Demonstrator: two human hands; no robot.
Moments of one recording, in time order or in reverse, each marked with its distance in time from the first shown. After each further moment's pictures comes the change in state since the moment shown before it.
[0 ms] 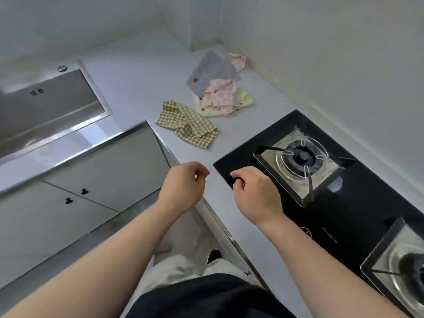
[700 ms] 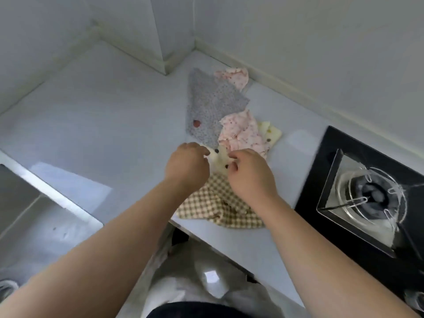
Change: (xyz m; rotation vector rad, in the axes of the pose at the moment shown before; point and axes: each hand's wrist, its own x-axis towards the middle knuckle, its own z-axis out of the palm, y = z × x) left_hand 0.403 -0.073 -0.068 0.331 -0.283 0.414; right_hand 0.330 -0.104 0.106 -0.066 0.075 0.463
